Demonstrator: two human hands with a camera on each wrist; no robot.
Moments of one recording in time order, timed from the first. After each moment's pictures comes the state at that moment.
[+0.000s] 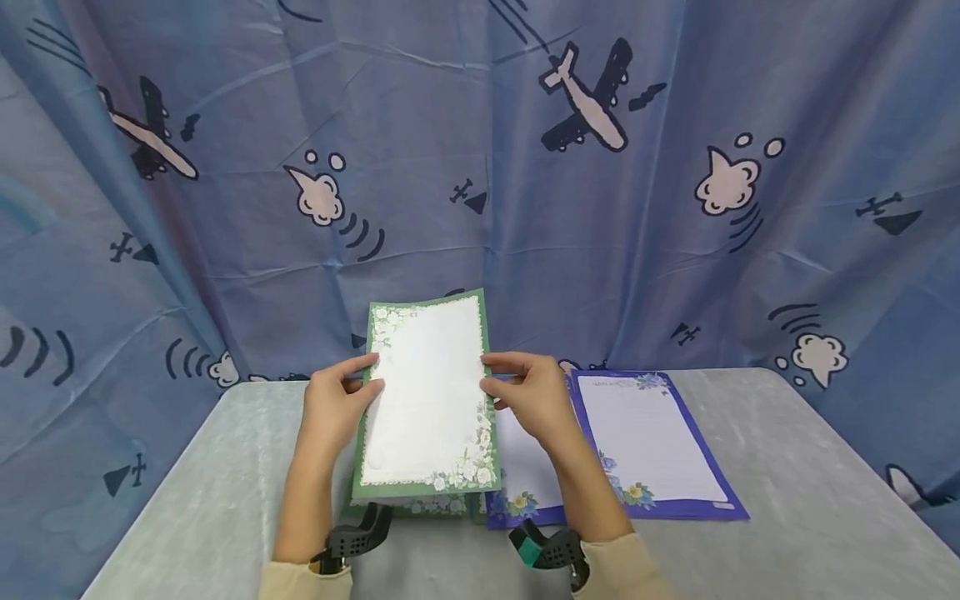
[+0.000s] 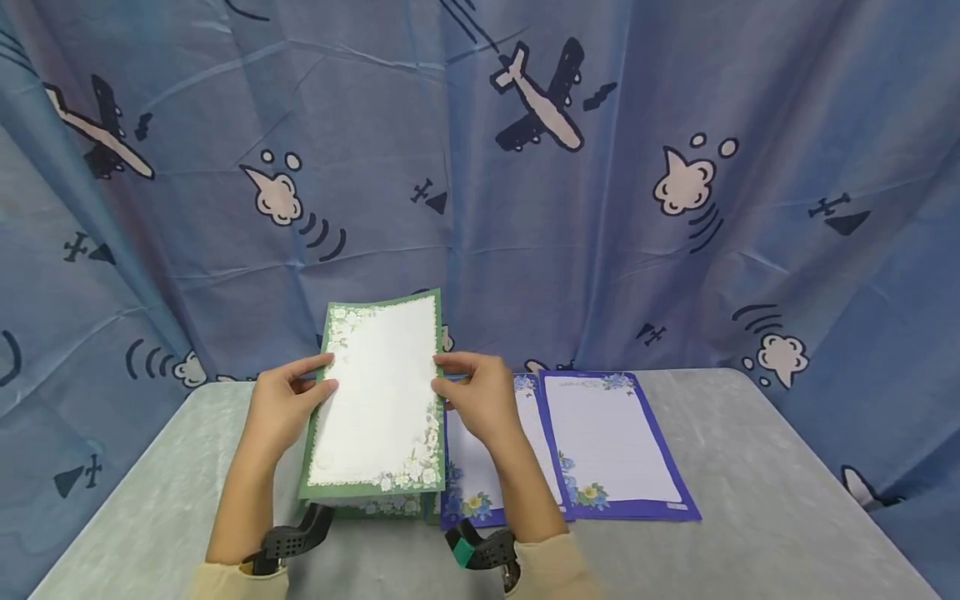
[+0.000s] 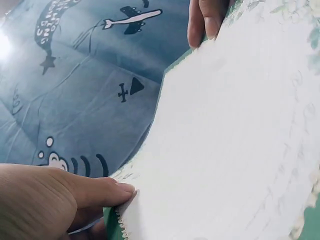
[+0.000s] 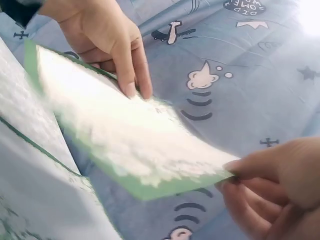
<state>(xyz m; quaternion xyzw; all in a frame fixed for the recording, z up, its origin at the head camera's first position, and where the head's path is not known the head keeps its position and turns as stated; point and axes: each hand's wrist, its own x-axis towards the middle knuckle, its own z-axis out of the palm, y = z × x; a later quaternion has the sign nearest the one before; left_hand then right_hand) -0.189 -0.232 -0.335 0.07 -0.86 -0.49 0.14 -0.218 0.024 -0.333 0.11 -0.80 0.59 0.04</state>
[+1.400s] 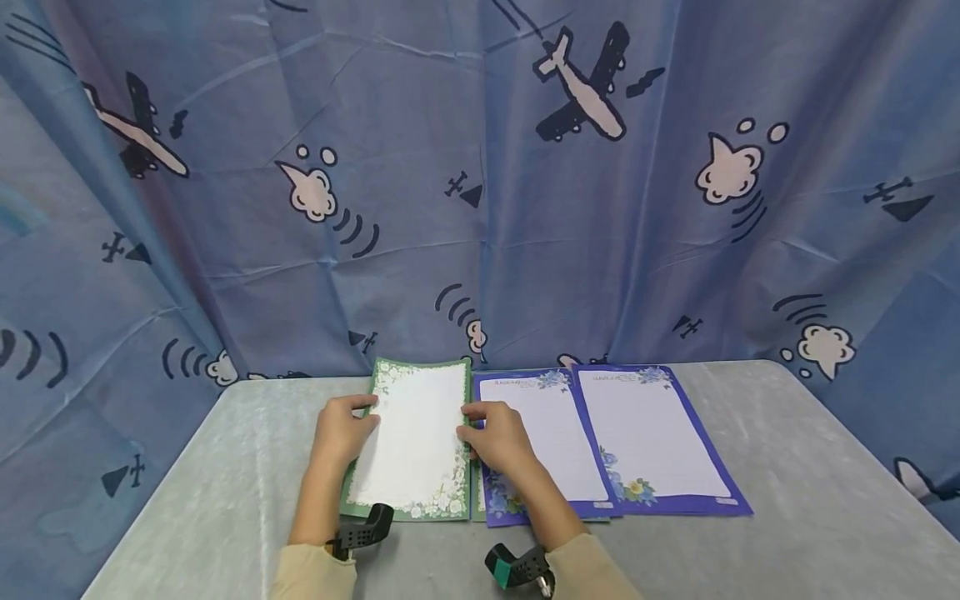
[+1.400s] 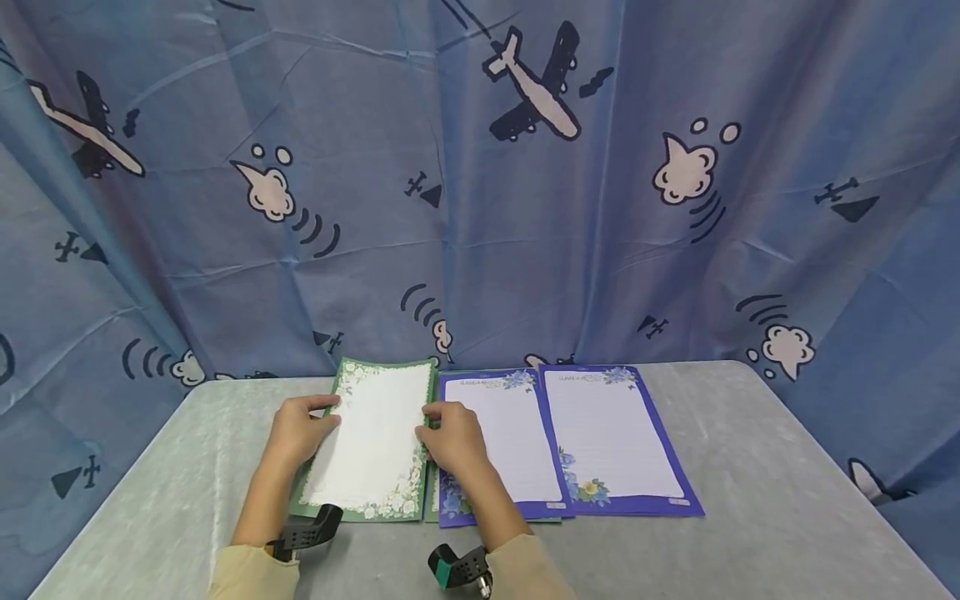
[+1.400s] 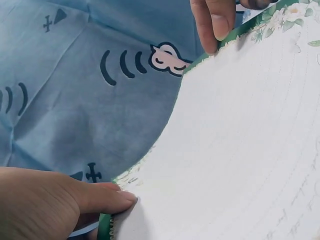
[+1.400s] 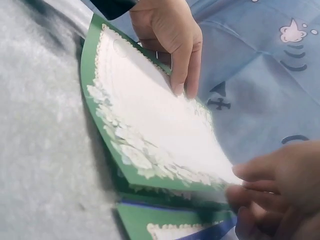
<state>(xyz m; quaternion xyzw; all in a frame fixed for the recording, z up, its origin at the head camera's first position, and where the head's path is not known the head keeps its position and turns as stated) -0.219 -0.251 -0.414 0.11 -0.90 -0.42 0.08 -0.232 -0.010 -0.420 0.12 -0.86 0.49 -0.03</state>
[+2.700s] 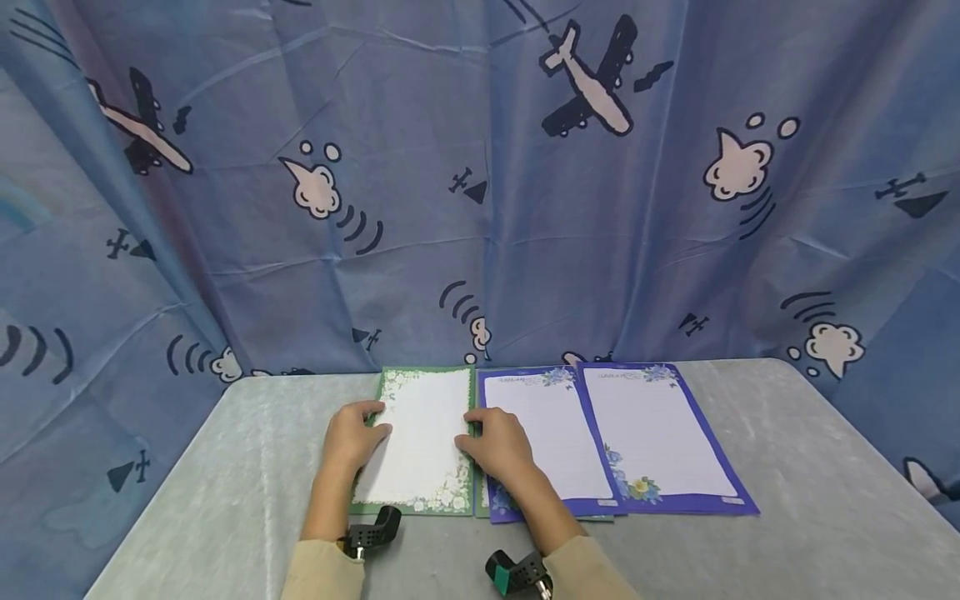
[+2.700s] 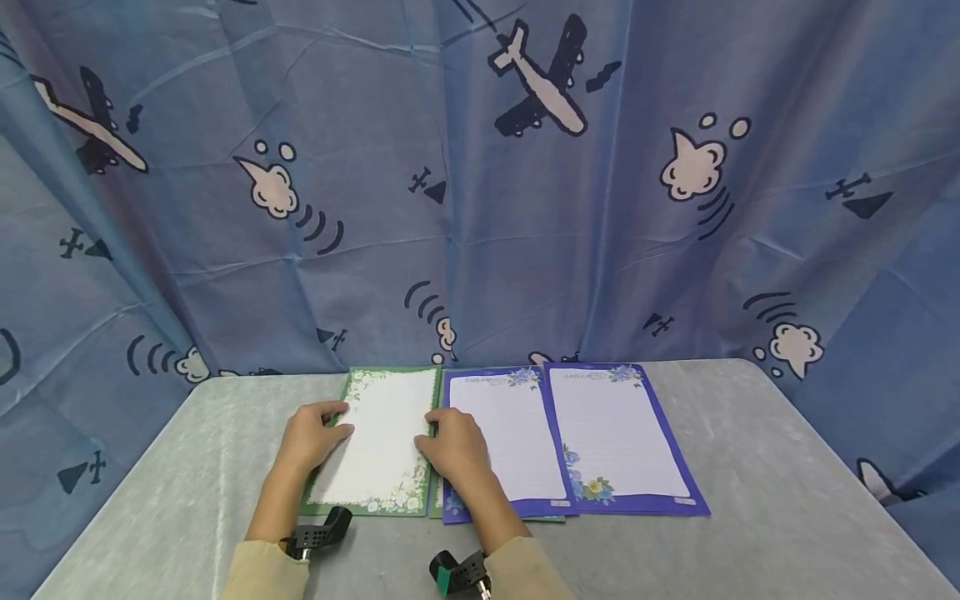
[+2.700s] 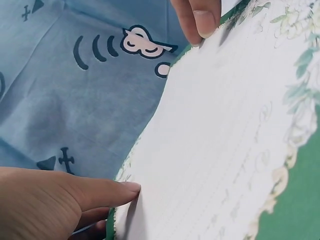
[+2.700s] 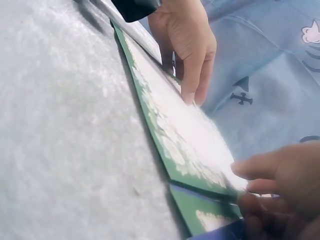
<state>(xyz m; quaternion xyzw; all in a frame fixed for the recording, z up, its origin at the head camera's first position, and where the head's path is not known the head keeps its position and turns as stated) -0.221 -0.247 -0.435 0.10 -0.92 -0.36 0.08 -0.231 -0.018 -0.434 0.12 -0.91 0.39 0.02</state>
